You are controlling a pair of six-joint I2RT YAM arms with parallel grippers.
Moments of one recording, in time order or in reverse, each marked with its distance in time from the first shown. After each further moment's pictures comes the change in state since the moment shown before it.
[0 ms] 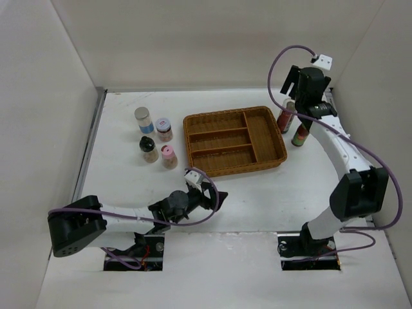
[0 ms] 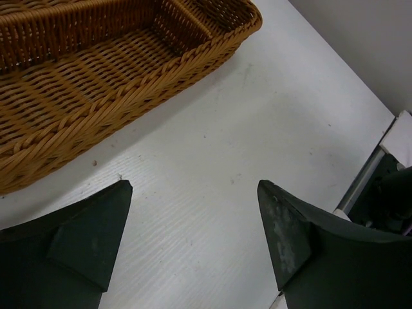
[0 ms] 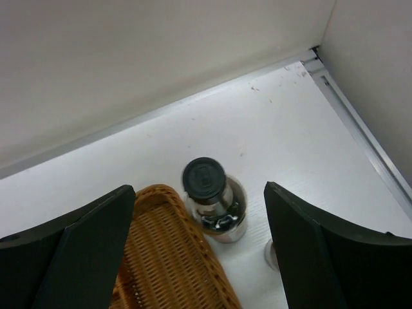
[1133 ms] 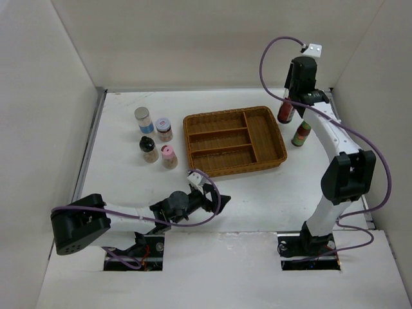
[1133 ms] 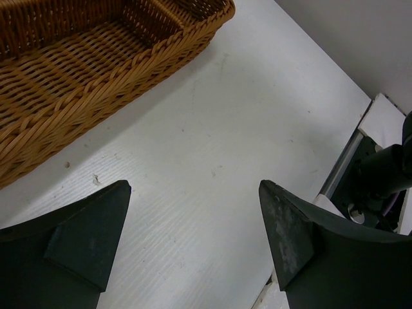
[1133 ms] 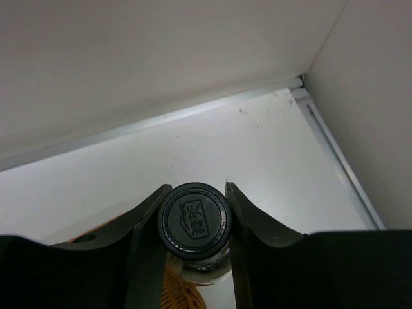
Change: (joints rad) left arm -0.001 0.035 -0.006 0.059 0.082 0.000; right arm -0.005 0.204 0.201 -0.026 0.027 -0.146
